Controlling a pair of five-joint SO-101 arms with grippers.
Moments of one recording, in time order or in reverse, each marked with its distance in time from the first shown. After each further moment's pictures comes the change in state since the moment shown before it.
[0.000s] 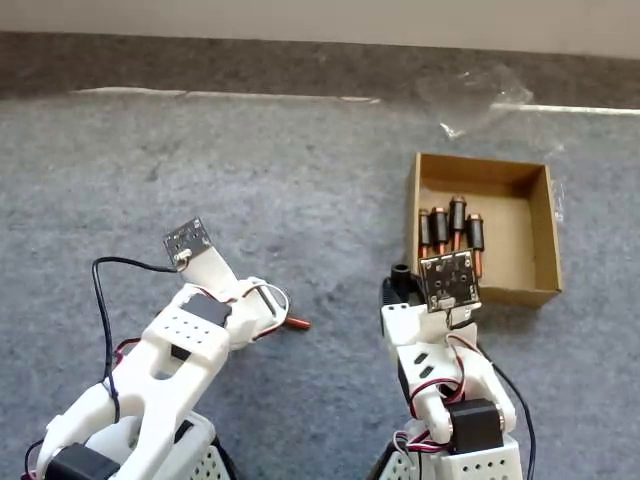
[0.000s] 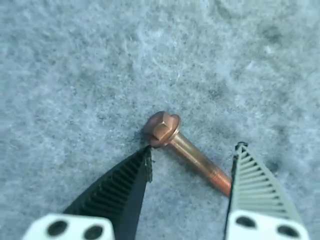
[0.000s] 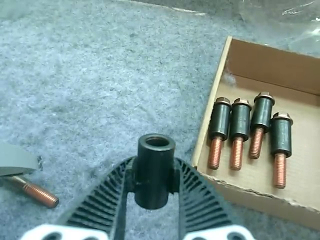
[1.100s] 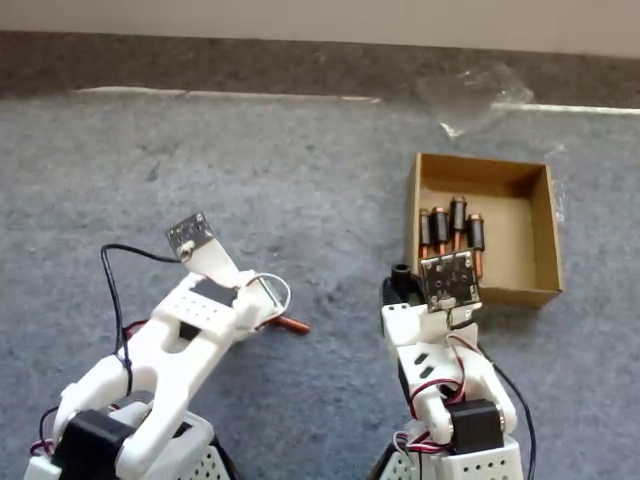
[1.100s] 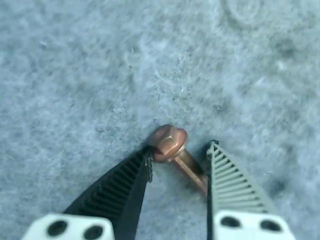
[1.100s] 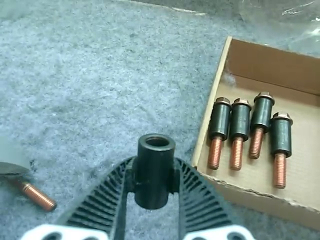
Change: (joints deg) left arm -1.1 12.0 -5.4 -2.2 0.0; right arm 0.0 0.0 0.0 0.0 0.0
